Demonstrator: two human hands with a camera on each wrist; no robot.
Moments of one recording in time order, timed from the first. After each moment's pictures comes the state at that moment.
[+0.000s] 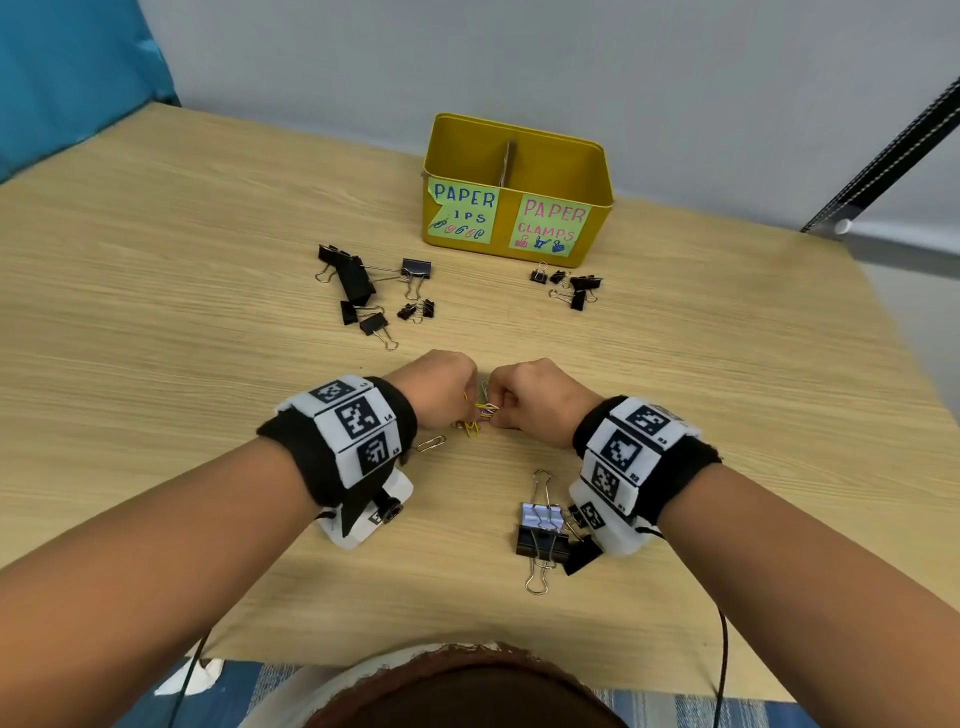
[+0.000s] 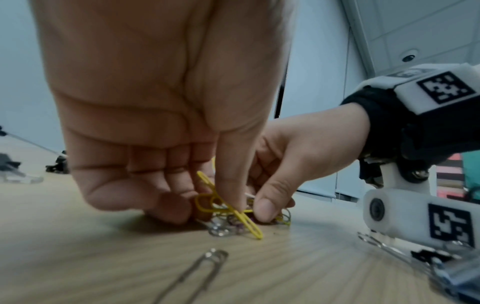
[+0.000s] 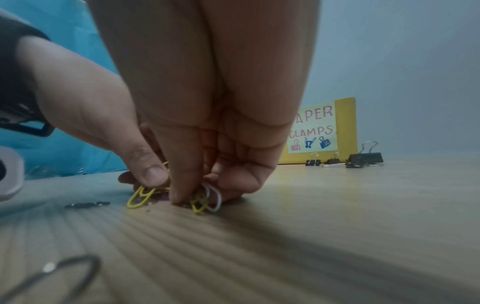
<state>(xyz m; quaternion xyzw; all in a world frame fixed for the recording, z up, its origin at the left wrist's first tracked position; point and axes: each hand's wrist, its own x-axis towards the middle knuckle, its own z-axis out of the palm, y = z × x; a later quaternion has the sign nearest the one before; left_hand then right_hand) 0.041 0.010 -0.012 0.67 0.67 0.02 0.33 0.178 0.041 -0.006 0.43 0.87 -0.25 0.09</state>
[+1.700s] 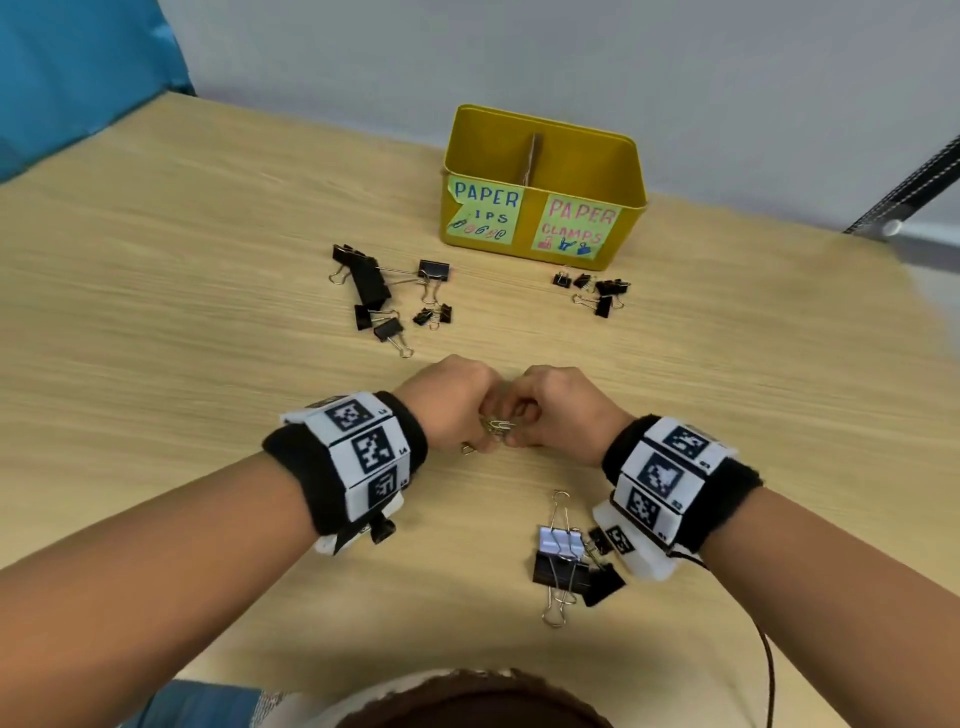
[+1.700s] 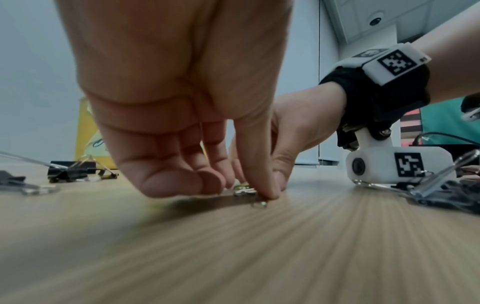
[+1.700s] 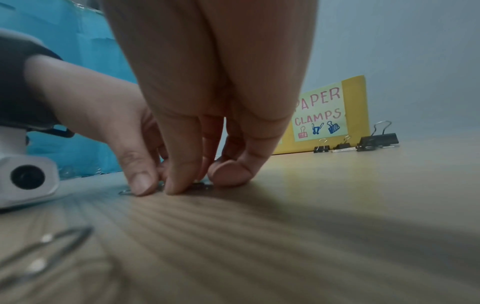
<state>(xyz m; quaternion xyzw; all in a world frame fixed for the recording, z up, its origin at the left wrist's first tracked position) 0.037 0.005 -0.008 0.69 0.65 0.04 0.32 0.178 0.046 -0.002 0.41 0.87 -0.27 0.06</state>
